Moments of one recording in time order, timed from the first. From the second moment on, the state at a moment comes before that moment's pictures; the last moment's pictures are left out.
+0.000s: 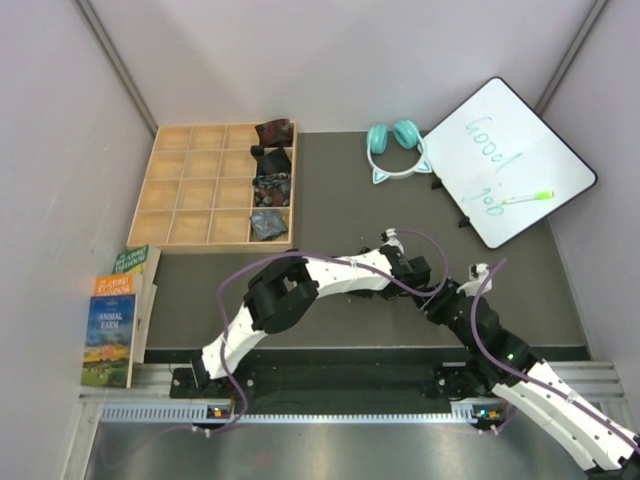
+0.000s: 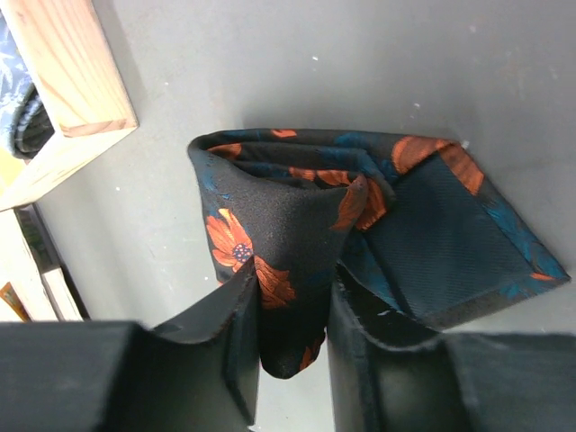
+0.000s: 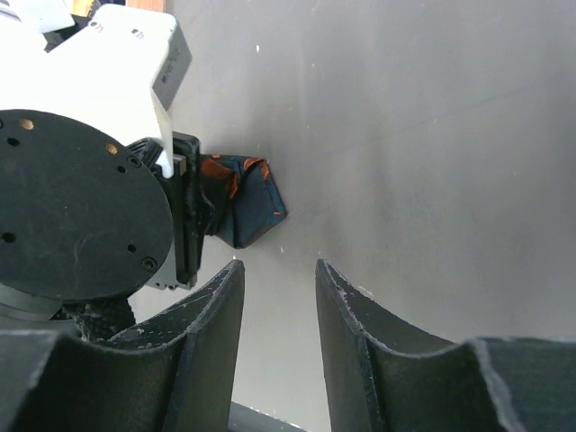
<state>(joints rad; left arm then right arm) -1.16 2.28 1.80 -1.18 -0.77 -0.69 0.73 0.15 0.10 -0.34 0.32 1.03</state>
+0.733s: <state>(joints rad) -1.14 2.16 1.74 -1.00 -0.51 -0.63 0.73 0.16 0.10 -0.34 0.32 1.02</state>
